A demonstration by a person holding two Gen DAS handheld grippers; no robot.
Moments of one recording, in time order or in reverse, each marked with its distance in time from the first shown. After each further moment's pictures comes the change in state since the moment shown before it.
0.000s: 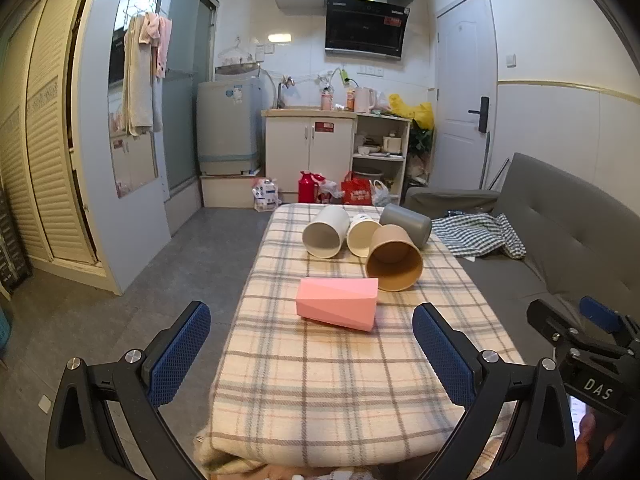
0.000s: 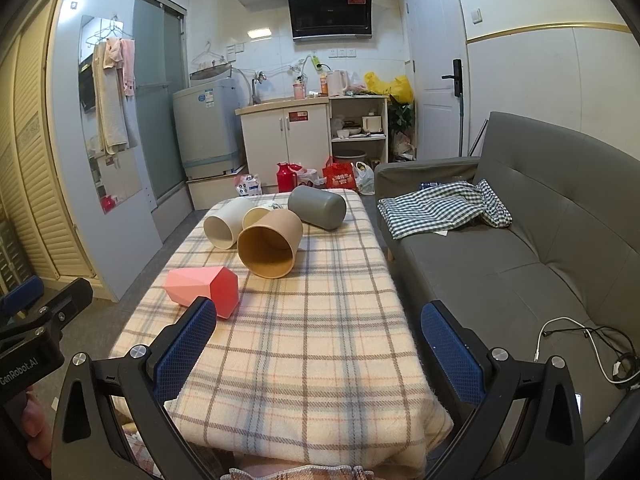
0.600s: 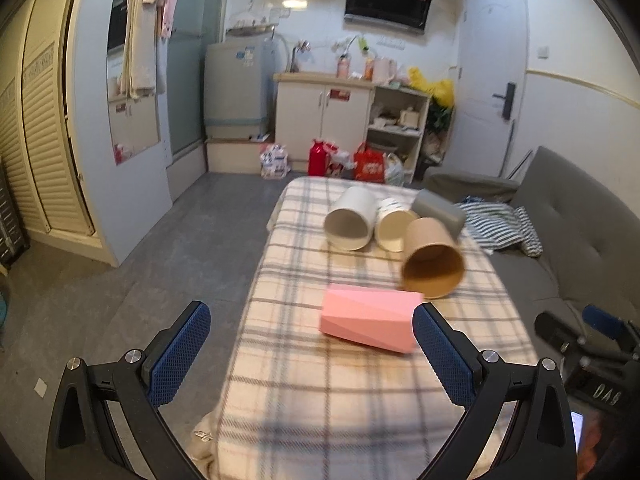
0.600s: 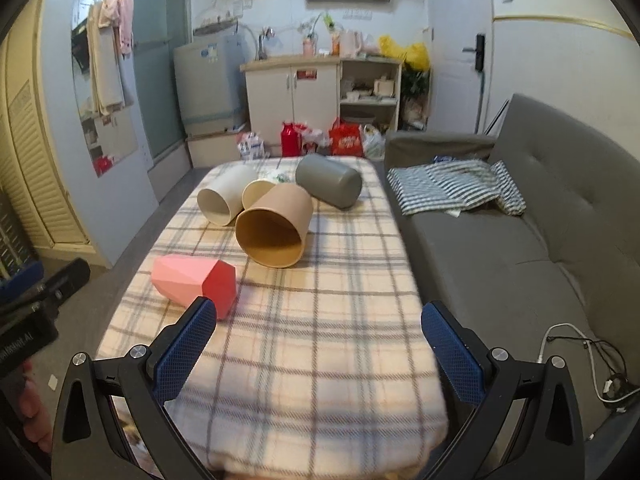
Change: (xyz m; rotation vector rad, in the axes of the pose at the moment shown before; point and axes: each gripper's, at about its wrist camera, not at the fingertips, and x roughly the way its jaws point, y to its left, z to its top) left arm 0.089 0.032 0.021 -0.055 0.151 0.033; right arm 0.084 0.025 0.048 -0.047 0.203 0.010
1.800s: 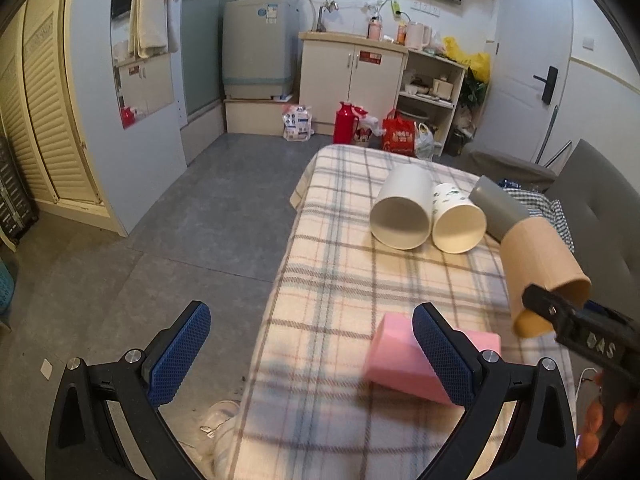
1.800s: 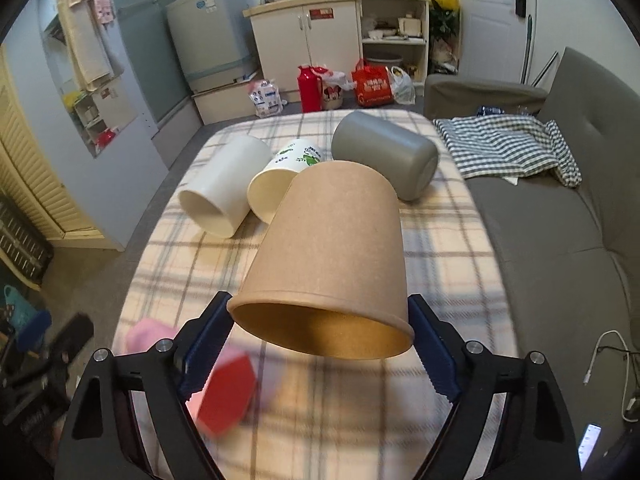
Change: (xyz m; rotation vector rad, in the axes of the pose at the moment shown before) left arm 0.068 0.023 0.032 -0.055 0.130 0.060; right arm 0.111 0.021 0.057 0.016 0.184 0.081
